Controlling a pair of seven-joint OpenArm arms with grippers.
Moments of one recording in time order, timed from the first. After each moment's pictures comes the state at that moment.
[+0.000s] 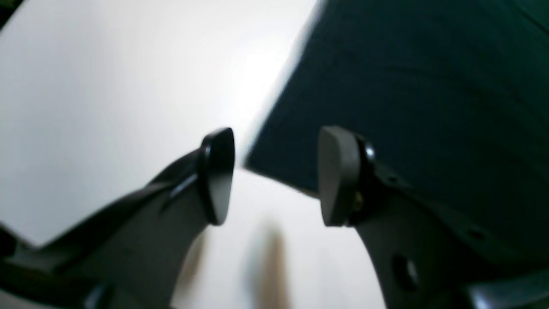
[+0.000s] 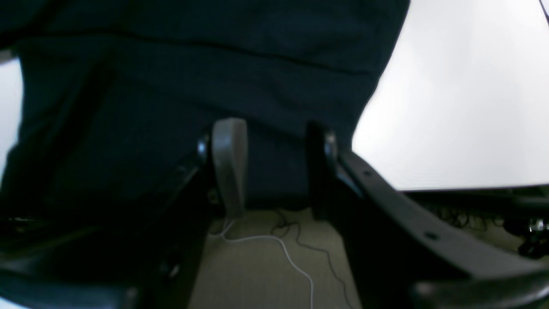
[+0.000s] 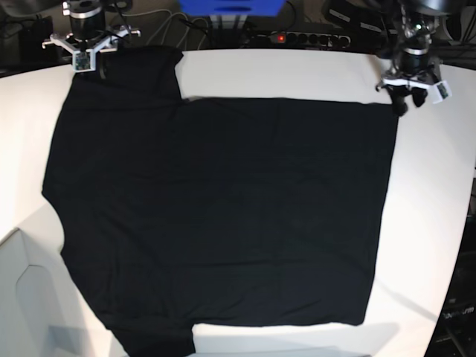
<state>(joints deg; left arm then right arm) 41.5 -16.2 -25.4 101.4 -39.0 0.9 14.1 -56.1 6.7 10.6 116.5 0.3 0.2 -13.2</state>
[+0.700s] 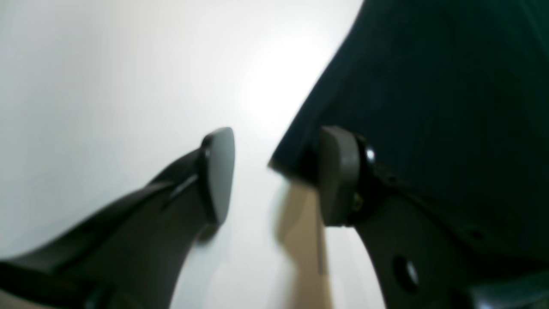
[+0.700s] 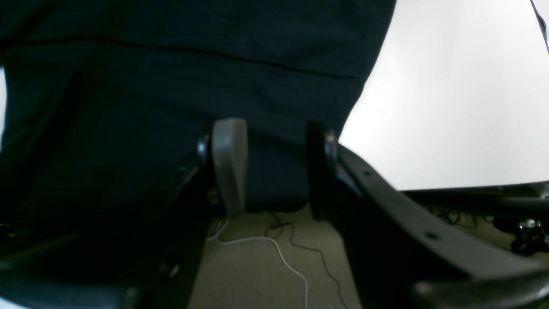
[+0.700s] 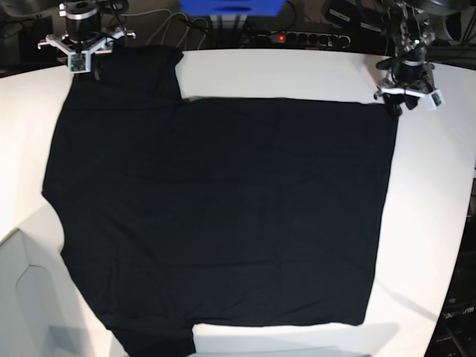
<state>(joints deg) 33.2 -15.9 -25.3 88.7 -38.5 -4.6 14.2 -55.6 6.8 12.2 116.3 0.2 0.2 -13.5</state>
